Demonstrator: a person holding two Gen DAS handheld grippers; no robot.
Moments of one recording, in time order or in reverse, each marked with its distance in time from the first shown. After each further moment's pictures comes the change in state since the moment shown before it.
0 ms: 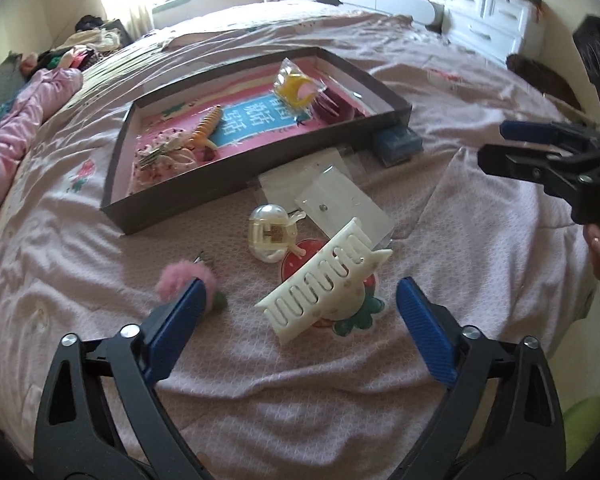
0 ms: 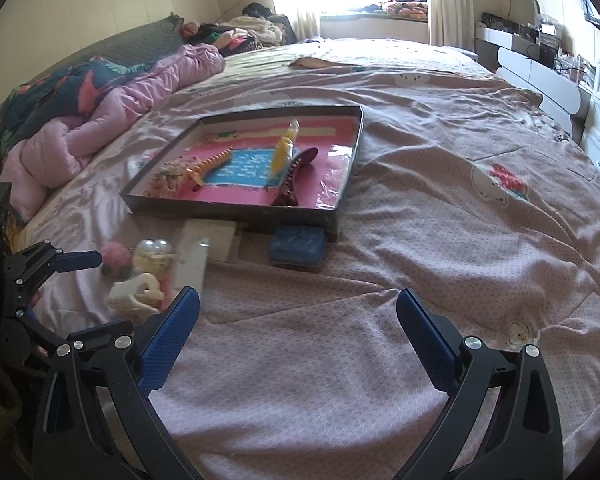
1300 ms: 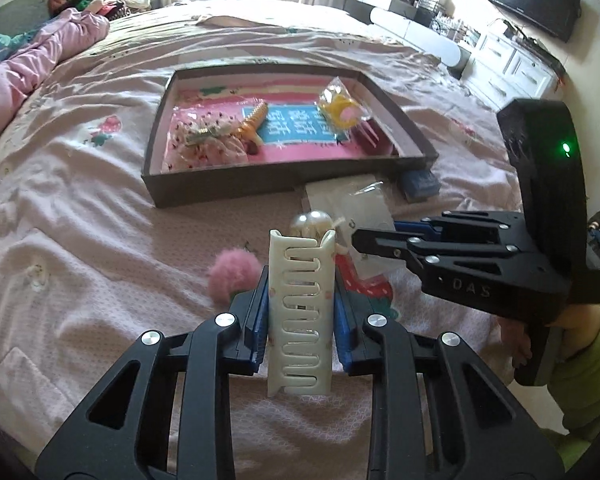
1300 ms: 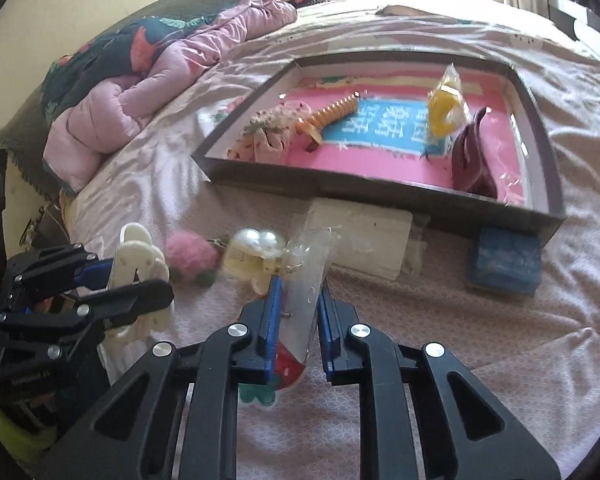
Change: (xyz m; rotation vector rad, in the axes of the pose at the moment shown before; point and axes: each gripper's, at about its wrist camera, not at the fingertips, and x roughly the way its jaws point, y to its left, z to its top) left arm -0.026 0.059 -0.002 -0.235 -0.031 -0.109; right arm 0.069 0.085 0.023 -0.047 0.163 0.278
